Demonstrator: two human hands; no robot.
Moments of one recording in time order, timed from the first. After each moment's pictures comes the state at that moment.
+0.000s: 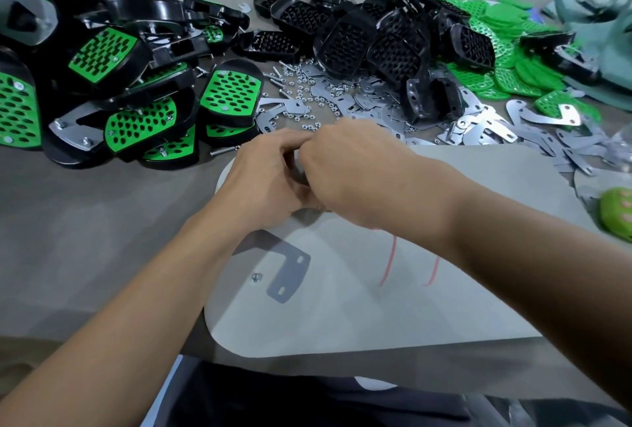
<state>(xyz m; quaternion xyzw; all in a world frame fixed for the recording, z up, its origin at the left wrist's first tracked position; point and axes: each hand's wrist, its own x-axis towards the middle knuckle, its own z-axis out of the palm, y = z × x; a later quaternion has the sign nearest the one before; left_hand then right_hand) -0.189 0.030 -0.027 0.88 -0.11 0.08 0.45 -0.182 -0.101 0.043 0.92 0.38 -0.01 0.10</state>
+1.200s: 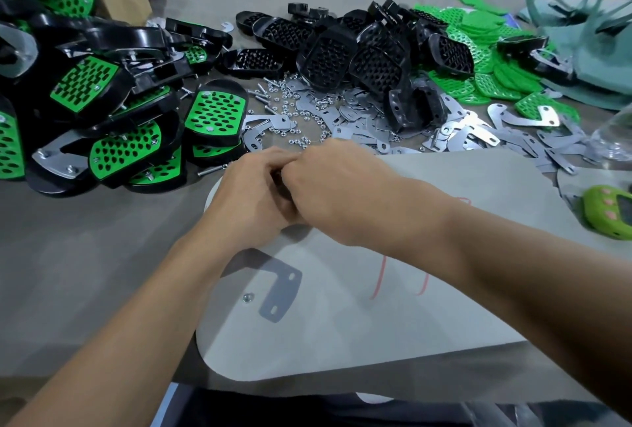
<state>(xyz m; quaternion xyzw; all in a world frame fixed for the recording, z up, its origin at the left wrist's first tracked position) -0.190 0.032 -0.027 0.89 -0.11 0.06 0.44 -0.182 -0.104 0.034 0.92 0.39 0.00 0.07</state>
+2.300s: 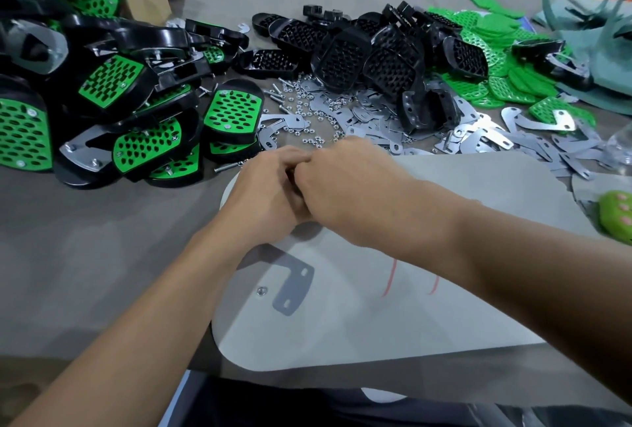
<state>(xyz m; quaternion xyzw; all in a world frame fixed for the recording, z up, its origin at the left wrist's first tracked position) -0.189 0.033 -0.032 0.88 -0.10 0.04 0.46 -0.186 -0.098 0.039 0.91 0.40 -0.01 0.14</state>
